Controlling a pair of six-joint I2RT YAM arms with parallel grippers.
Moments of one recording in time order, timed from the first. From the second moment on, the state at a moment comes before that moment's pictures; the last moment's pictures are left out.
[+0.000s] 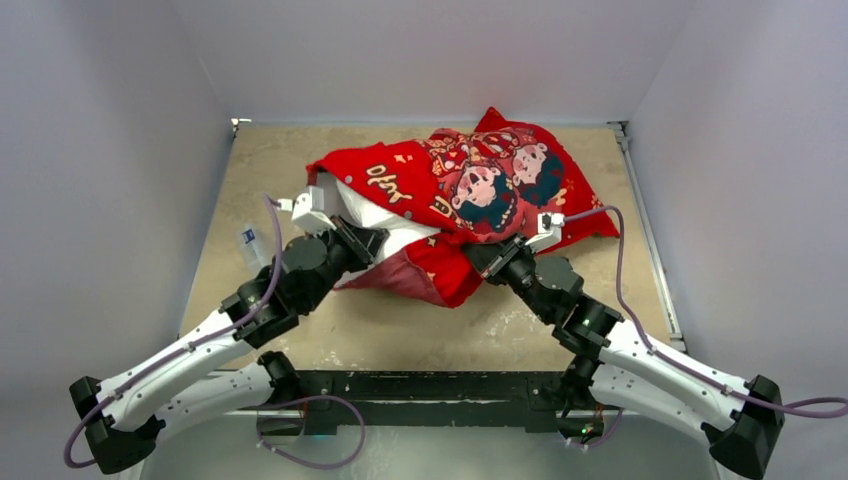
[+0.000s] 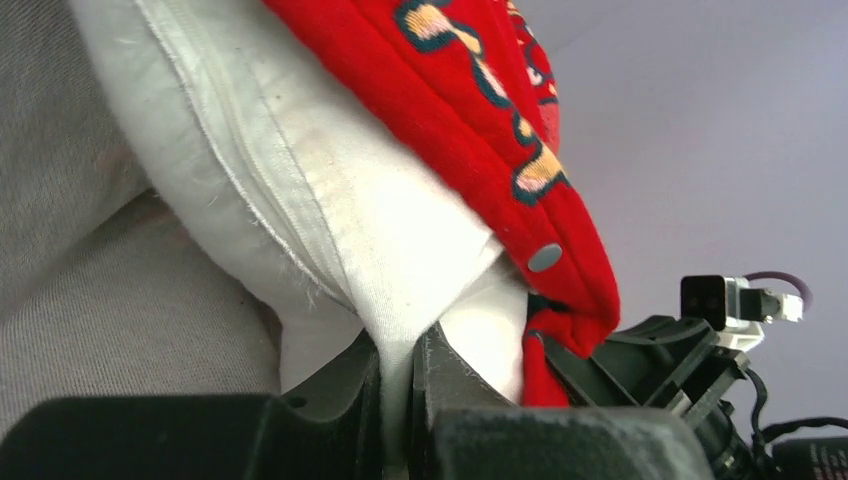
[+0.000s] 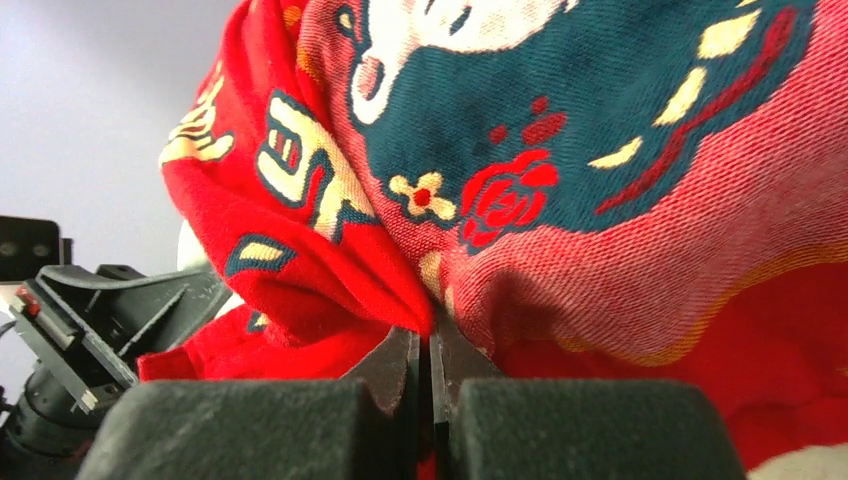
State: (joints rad) left arm -0.89 0.76 0.75 -0.19 -0.45 -0.94; right arm 0.87 0.75 0.52 0.10 0.33 1.01
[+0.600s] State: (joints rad) left arm -0.88 0.95 0.95 -0.43 -0.54 -0.75; right arm 0.87 0.90 0.68 0.05 0.35 0.91
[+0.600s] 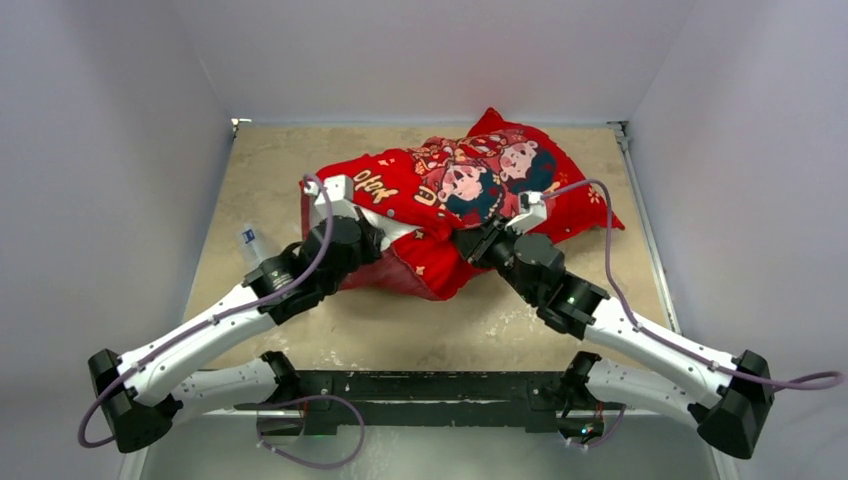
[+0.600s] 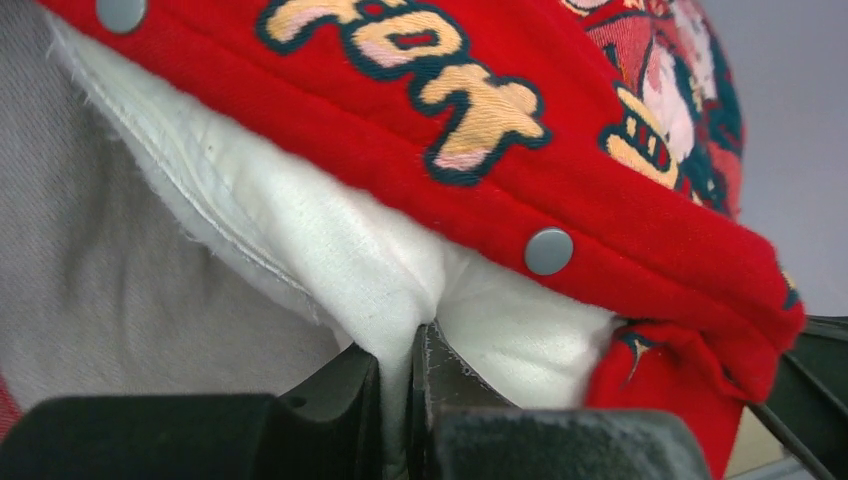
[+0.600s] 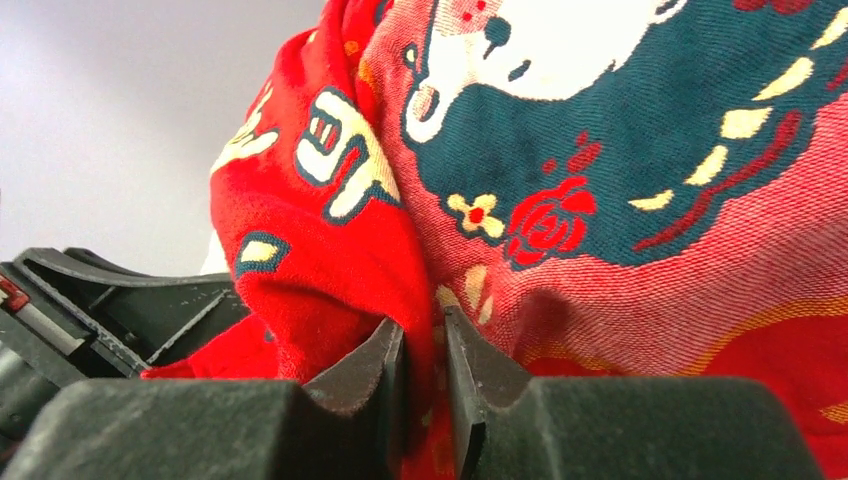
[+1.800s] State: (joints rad) left arm -0.59 1.22 1.01 -0.24 -0.12 -0.33; right arm 1.13 1.18 1.00 -0.03 0.34 0.58
